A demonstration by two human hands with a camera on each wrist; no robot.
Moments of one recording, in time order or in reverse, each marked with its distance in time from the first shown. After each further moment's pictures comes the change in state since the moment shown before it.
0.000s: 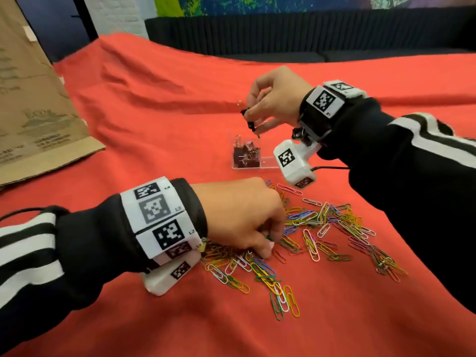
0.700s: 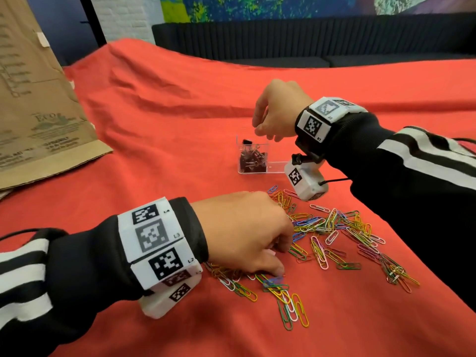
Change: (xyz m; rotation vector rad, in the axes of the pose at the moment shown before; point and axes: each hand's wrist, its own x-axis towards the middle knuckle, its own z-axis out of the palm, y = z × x) left_hand -0.015 0.011 0.008 0.080 0.116 0.016; right_hand 0.008 0.000 0.011 -0.590 0.075 -0.063
